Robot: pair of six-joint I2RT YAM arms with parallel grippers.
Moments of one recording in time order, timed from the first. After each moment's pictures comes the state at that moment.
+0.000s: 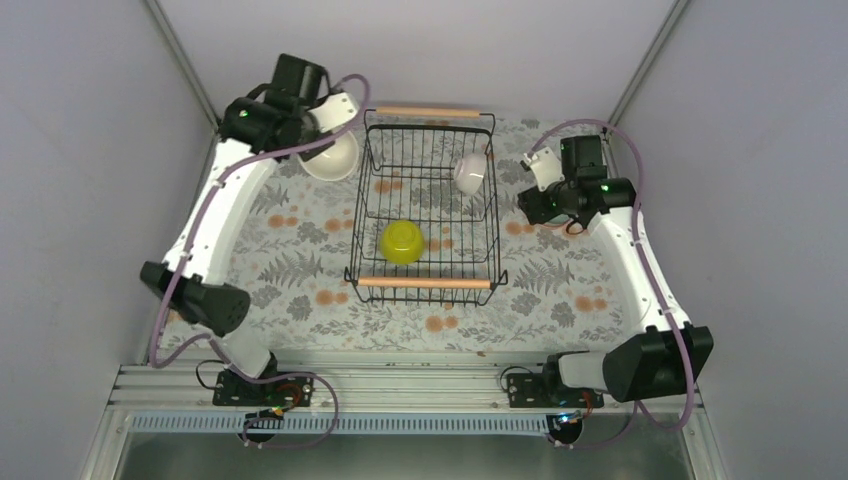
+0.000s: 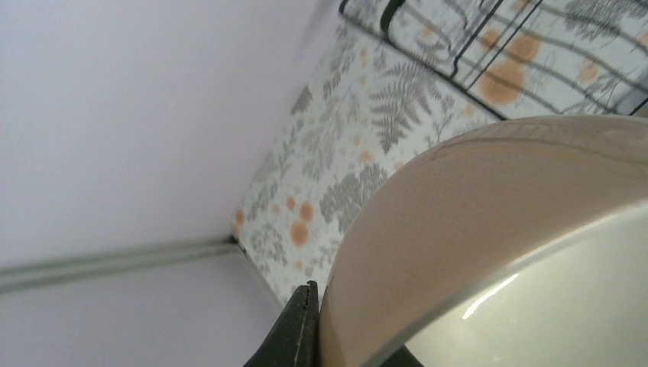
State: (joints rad) left arm -0.43 1.73 2.14 -1.21 -0.29 0.71; right arm 0.14 1.31 1.31 -0.93 -0.08 -0.36
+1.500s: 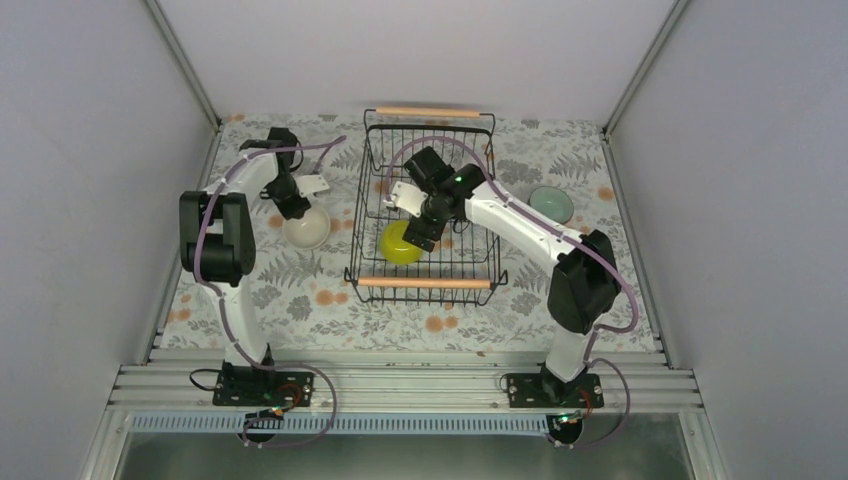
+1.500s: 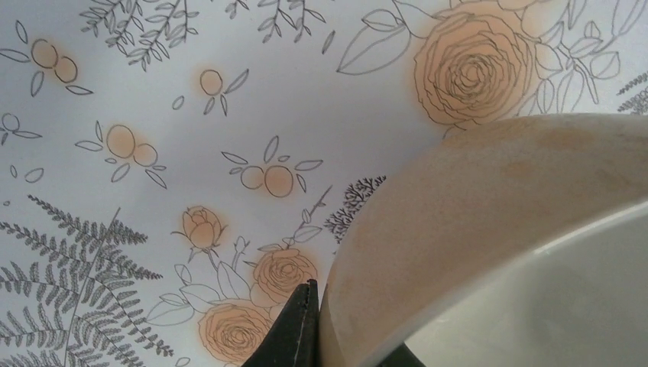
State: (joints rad) left arm -0.04 2.01 1.55 -1.00 0.05 0.91; right arm 0.73 1.81 1.60 -0.93 0.00 -0.50
